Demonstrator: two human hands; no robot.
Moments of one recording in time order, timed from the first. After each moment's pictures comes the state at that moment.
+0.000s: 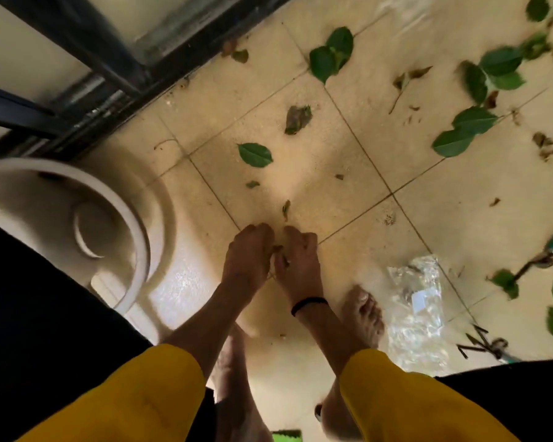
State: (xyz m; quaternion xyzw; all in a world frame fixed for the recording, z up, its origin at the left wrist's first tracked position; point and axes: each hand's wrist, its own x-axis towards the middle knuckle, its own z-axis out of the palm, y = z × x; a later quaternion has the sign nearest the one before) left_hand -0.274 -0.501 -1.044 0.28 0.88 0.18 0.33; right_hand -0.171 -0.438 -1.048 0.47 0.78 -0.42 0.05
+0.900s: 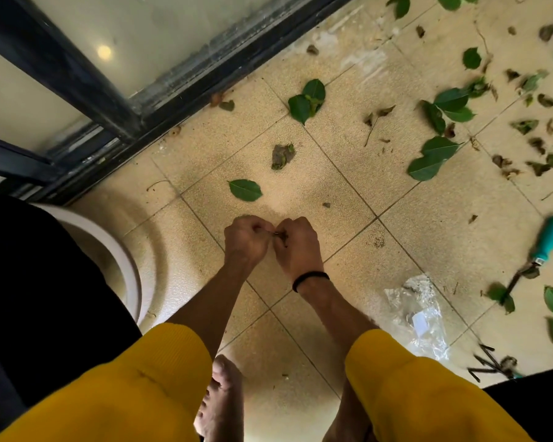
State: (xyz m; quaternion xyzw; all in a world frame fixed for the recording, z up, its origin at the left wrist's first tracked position) left_hand -0.328 -0.440 -1.049 0.12 0.85 0.37 0.37; right_hand -0.229 -0.373 -1.057 0.44 0.82 -0.36 0.01
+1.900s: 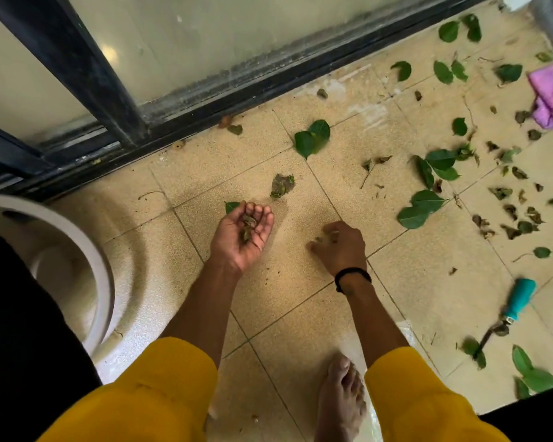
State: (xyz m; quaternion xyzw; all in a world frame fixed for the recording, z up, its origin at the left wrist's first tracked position) left_hand -0.363 -0.402 -1.049 -0.32 0.20 0.78 0.50; right_hand -0.213 -0.262 -1.039 0.56 0.74 -0.38 0.03
